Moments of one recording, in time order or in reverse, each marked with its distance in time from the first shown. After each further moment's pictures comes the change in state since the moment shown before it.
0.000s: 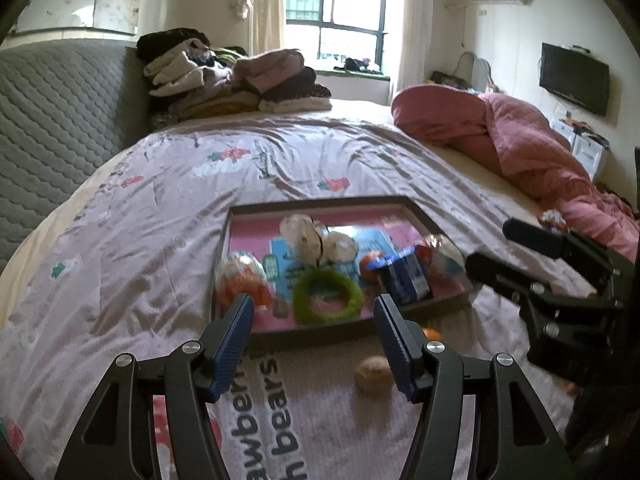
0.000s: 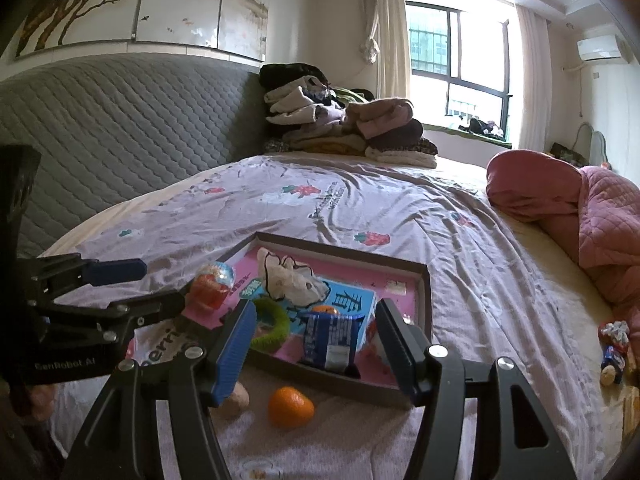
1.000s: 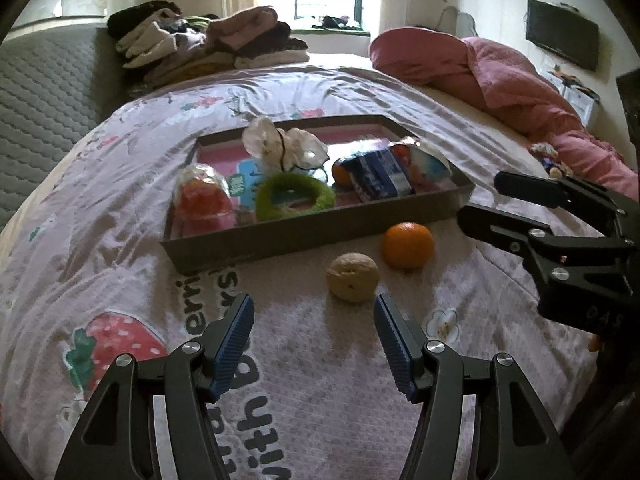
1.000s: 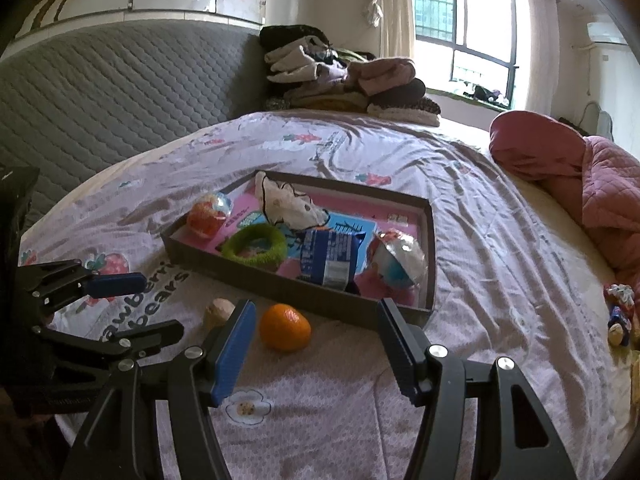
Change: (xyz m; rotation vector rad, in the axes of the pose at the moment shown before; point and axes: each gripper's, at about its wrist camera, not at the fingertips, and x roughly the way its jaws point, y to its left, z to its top) left arm 0.028 -0.026 -0.061 0.077 0.152 -0.033; right arm 0.010 -0.002 -0.047 -0.006 0.154 0.015
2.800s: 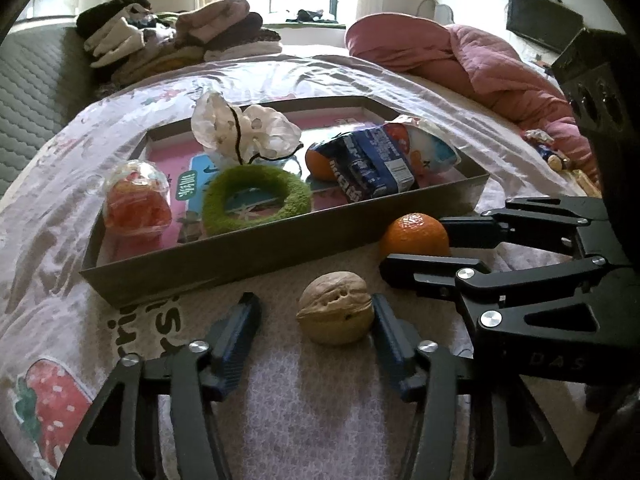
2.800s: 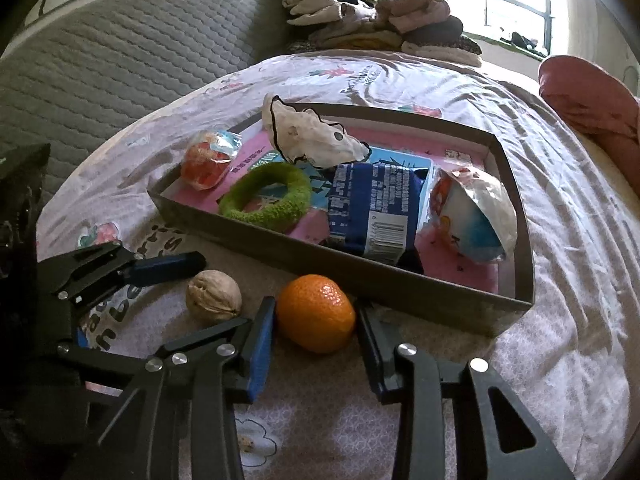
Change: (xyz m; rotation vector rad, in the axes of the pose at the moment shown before) left arm 0.066 -0.001 0.012 0.043 0.010 -0.088; right arm 0.079 -0.004 -0.003 0.041 0.191 0.161
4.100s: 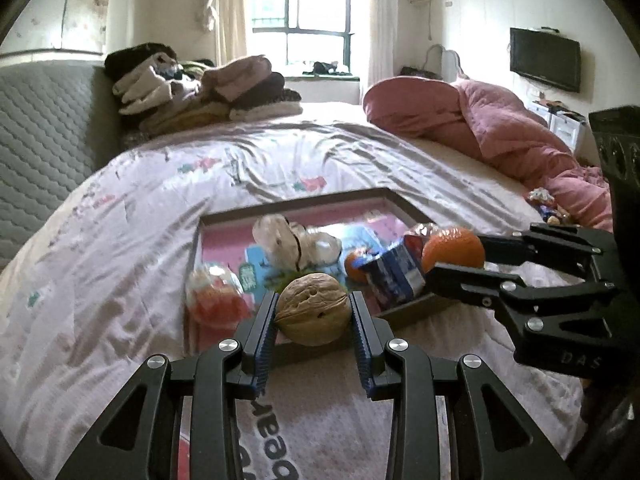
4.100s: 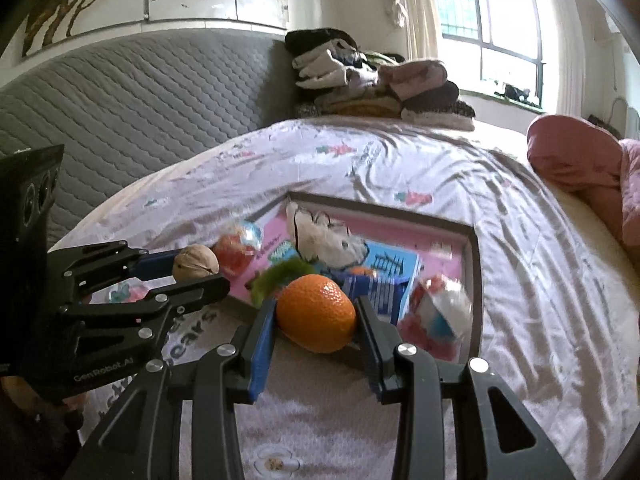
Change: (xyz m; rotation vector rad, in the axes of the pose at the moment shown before) left arm -0.076 0.022 0.043 -0.004 -0.202 0.068; right arm -0.067 0.022 0.038 -0.062 -0.236 -0.035
